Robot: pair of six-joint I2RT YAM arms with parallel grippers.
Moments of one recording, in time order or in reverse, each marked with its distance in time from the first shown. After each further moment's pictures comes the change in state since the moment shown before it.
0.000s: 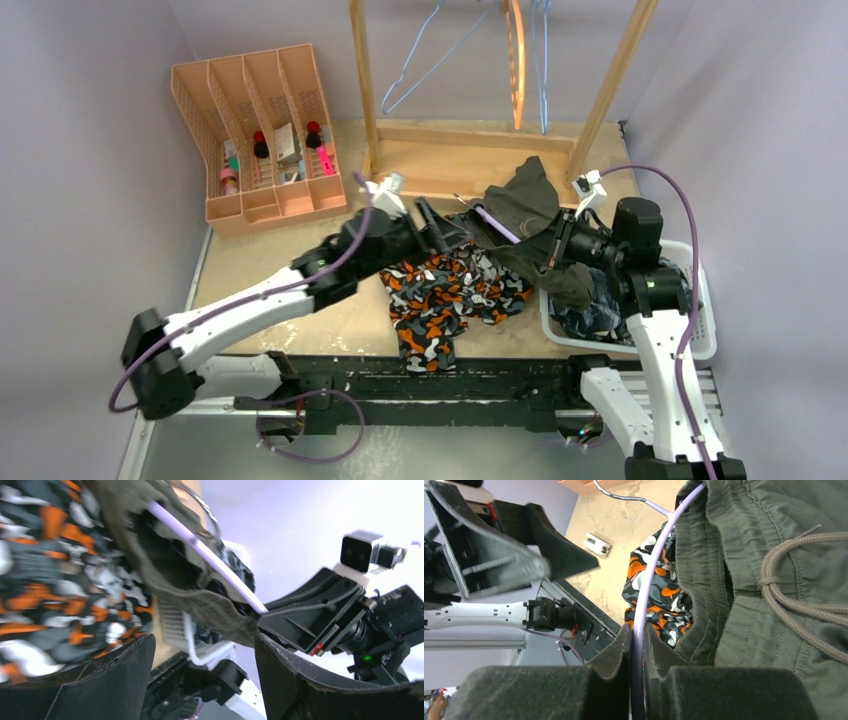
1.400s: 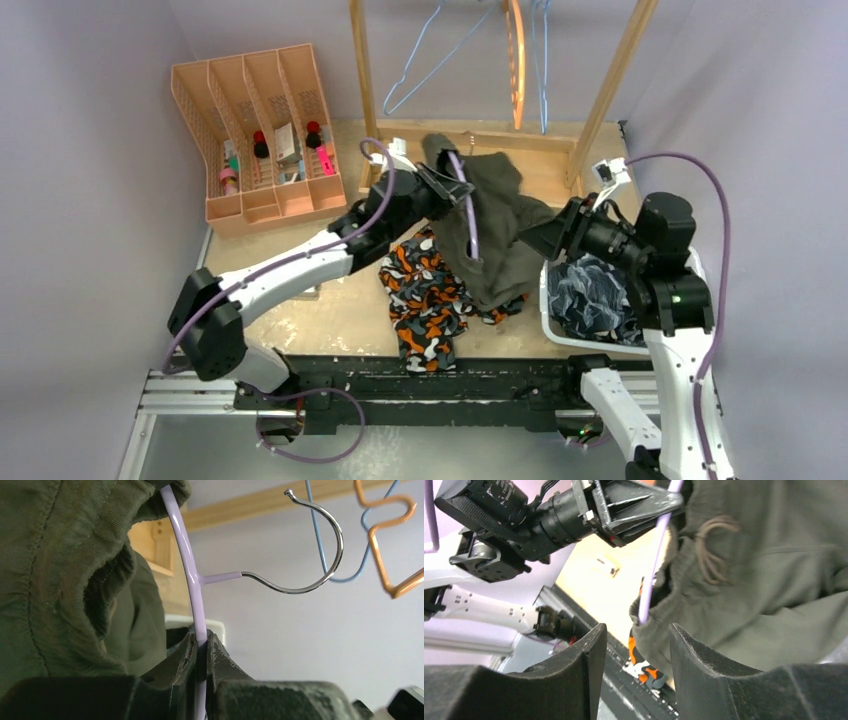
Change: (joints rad) left arm 0.020 0.394 0.247 0.247 -0.129 -0.162; right arm 0.005 -0.020 0.174 -0.052 0.009 -0.034
